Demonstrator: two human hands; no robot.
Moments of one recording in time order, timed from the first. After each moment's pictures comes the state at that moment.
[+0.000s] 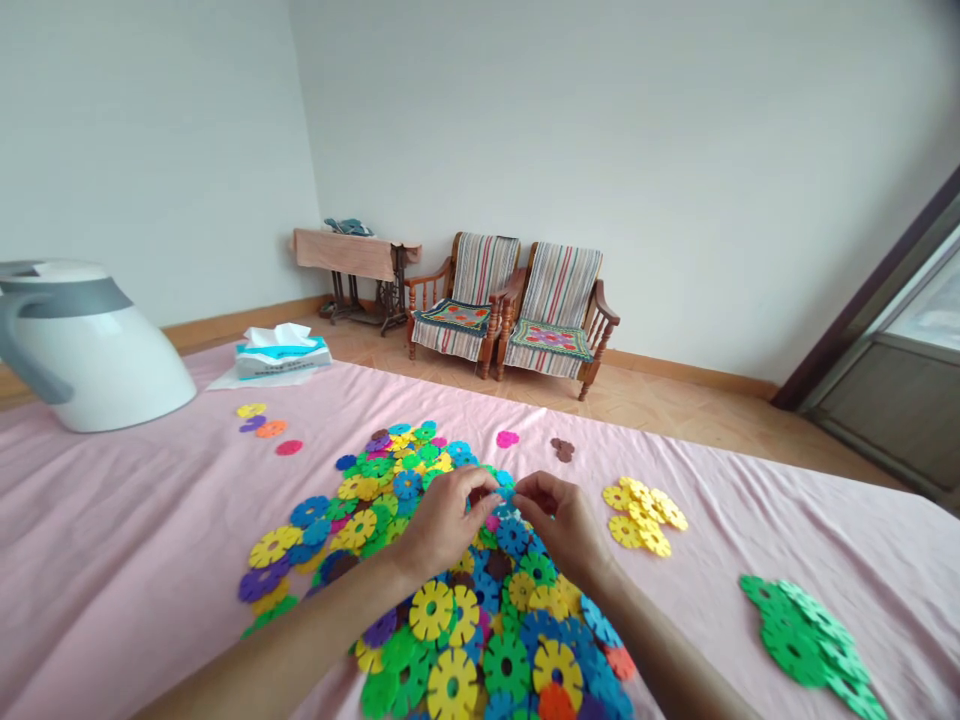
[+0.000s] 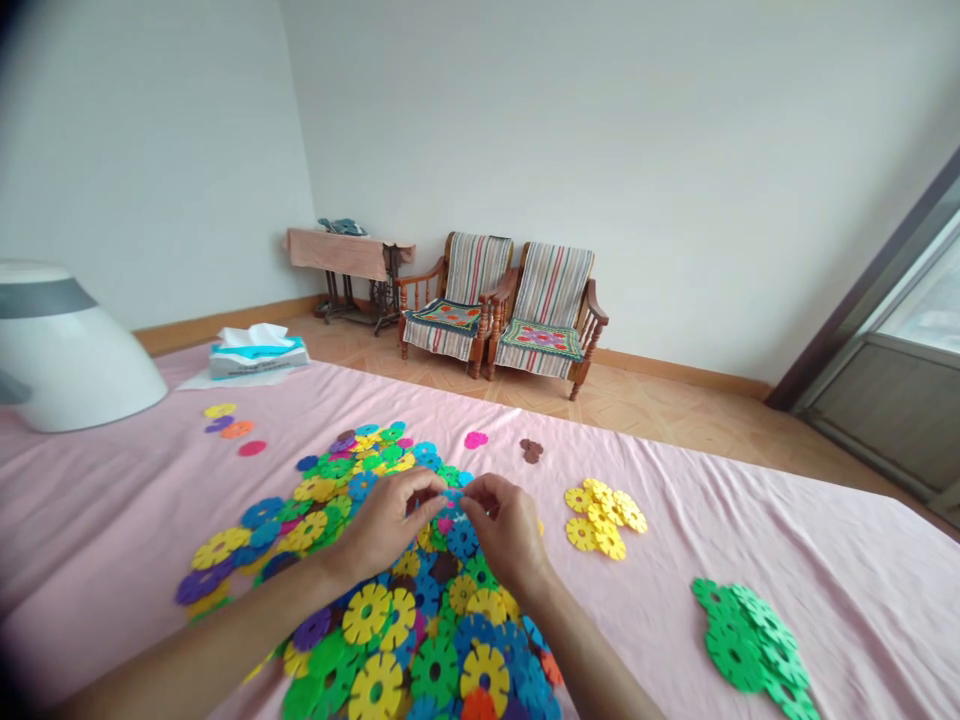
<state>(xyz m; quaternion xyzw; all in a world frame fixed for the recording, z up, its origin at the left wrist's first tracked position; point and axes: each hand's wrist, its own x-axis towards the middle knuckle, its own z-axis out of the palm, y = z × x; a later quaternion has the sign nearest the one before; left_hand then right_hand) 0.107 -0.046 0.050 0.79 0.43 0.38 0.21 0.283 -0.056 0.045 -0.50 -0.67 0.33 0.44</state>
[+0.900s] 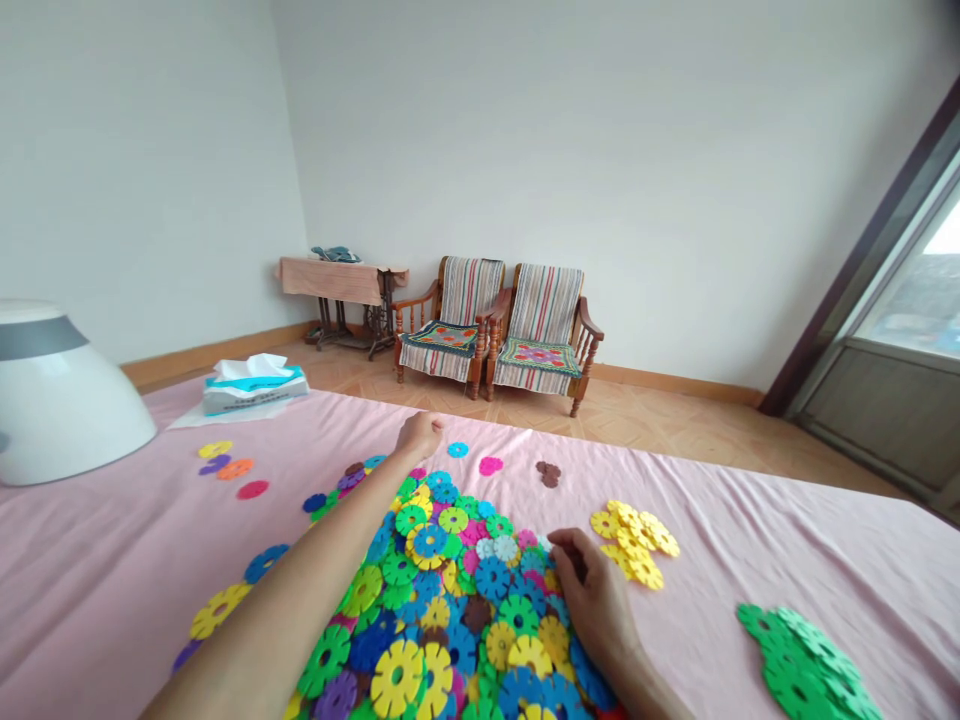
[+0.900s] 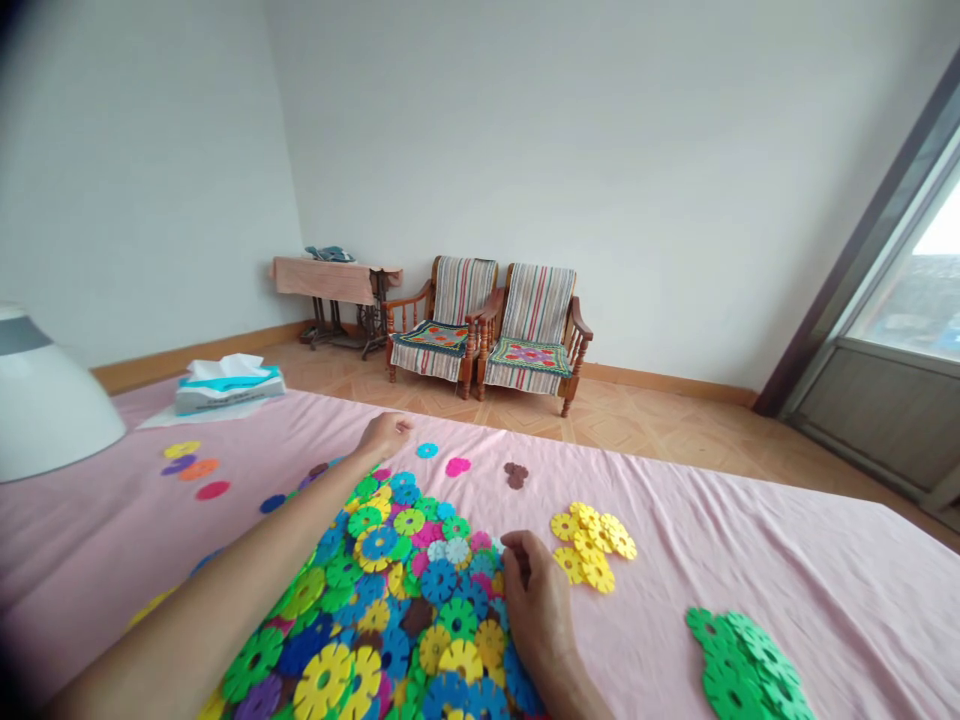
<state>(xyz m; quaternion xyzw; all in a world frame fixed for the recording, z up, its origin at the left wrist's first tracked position) 0.079 0.145 0.035 0.70 0.66 0.21 0.14 0.332 -0.067 -0.005 -0.60 -0.60 0.22 0.47</state>
